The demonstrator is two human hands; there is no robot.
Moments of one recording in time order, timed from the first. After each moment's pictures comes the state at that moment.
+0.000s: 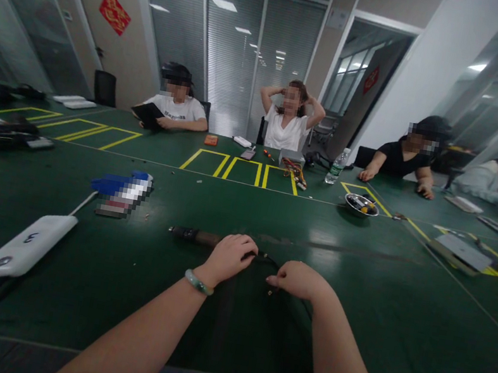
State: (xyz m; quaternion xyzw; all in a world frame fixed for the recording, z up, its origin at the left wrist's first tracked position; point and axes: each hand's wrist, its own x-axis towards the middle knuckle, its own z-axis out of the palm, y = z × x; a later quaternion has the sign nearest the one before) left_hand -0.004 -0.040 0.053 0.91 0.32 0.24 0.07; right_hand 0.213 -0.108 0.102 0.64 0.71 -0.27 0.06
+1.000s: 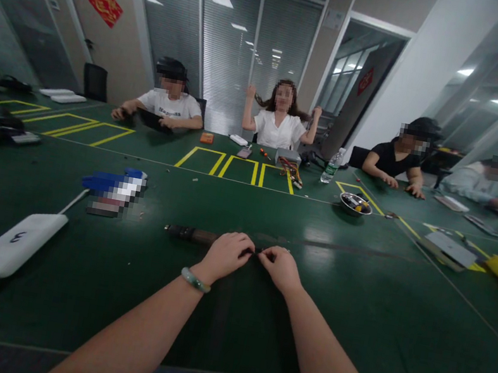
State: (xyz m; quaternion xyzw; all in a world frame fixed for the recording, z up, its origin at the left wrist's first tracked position) left_hand -0.004 -0.038 0.051 0.91 0.31 0.26 0.07; right_hand 0.196 -0.084 0.029 0.66 0.68 -0.12 -0.28
